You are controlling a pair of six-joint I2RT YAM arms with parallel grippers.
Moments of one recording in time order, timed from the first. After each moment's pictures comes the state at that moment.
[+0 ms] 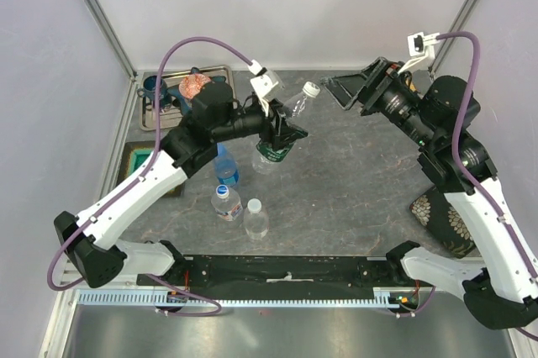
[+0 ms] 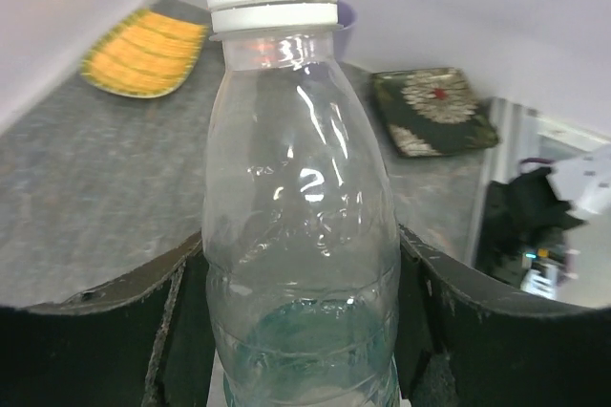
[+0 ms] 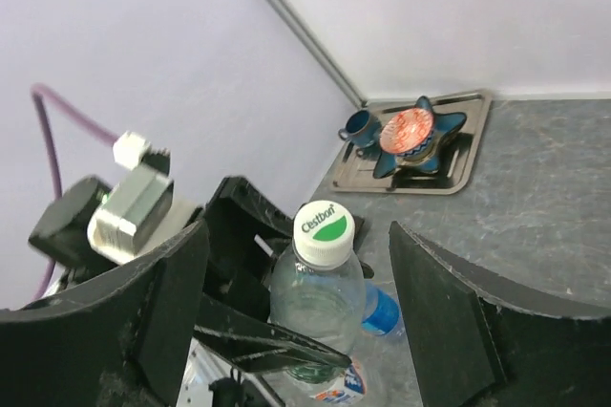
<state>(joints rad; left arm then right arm) -0.72 1.30 1.37 -0.21 0.52 -0.07 0.49 1.06 1.49 -0.35 -0.20 0.69</state>
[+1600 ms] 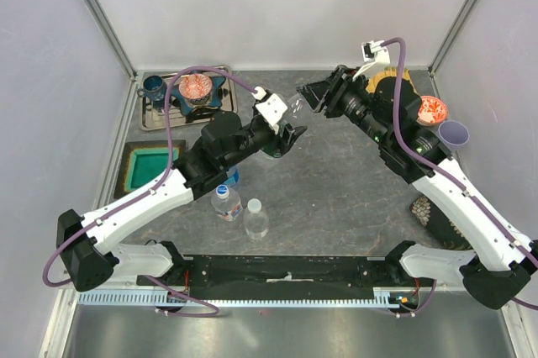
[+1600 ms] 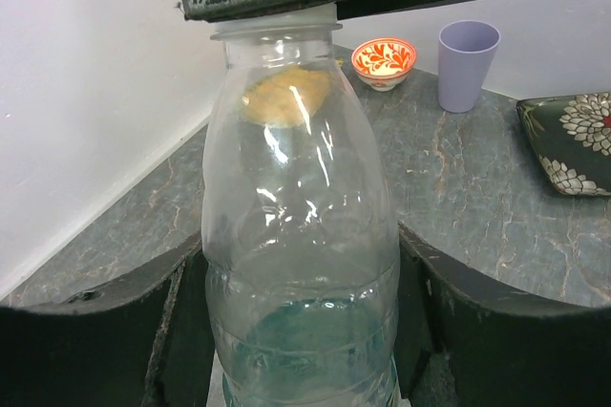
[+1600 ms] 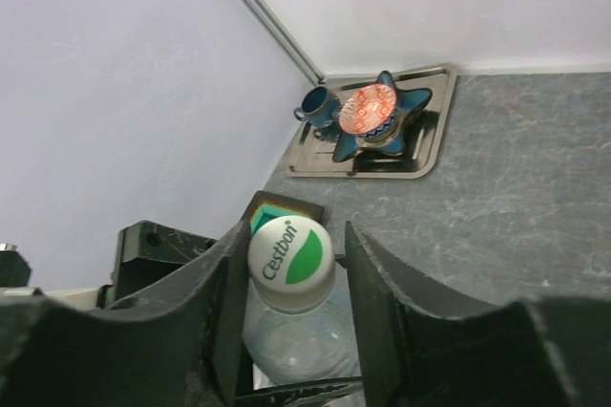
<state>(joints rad) -0.88 1.23 1.11 0.14 0.03 0.16 0.65 1.16 1.39 -0.24 0.04 0.60</state>
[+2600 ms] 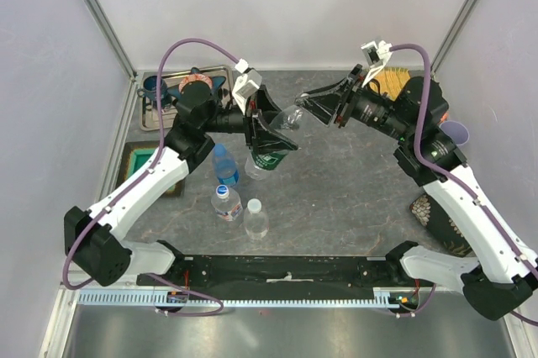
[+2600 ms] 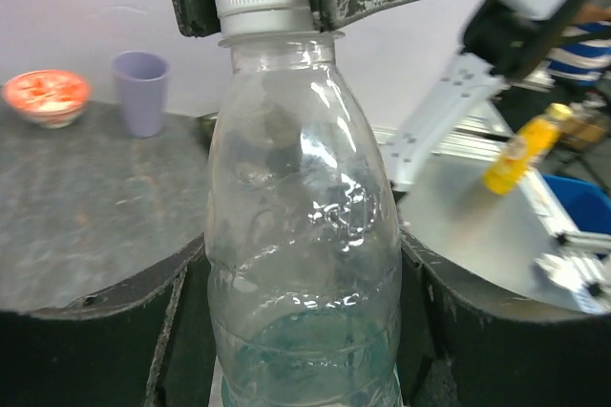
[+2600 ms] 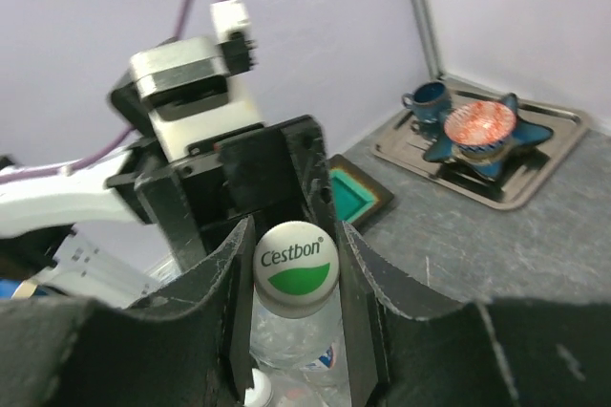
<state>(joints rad) -0.59 1.30 1.18 0.24 1.01 -0.33 0.55 1.11 1.37 -0.15 -0.44 0.49</state>
